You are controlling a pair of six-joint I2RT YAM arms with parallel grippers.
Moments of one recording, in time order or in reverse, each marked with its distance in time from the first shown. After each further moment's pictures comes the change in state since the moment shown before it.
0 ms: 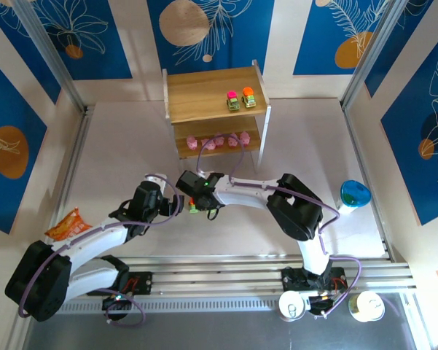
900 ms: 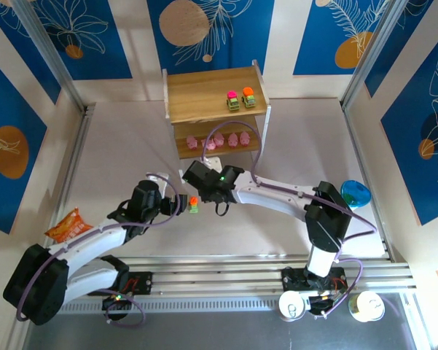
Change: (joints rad) left arm -0.006 -0.033 0.000 0.042 0.087 0.017; right arm 0.020 -0.253 0.003 -0.111 0.089 -0.085
